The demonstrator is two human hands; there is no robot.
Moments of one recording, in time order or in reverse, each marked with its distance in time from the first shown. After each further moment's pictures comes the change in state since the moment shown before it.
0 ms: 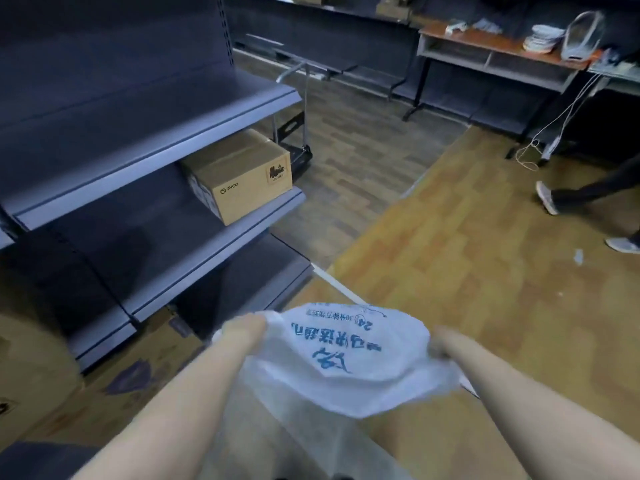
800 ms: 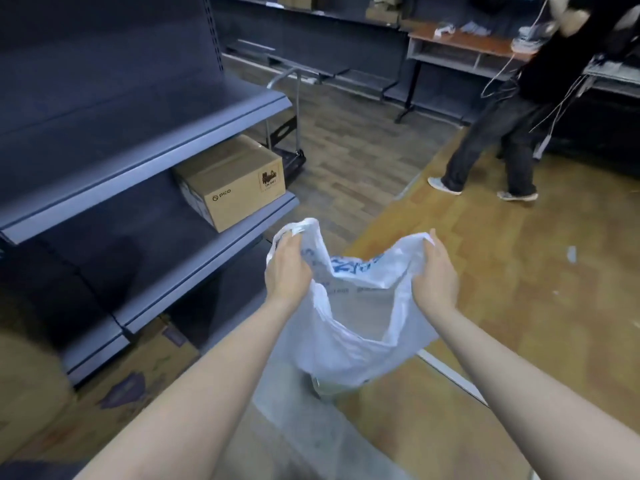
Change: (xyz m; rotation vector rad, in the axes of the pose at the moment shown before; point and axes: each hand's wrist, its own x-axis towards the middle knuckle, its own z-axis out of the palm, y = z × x) left_hand -0.014 0.100 -0.041 -0.417 0.747 0.428; right_hand -0.014 -0.020 -0.064 0.833 0.929 -0.115
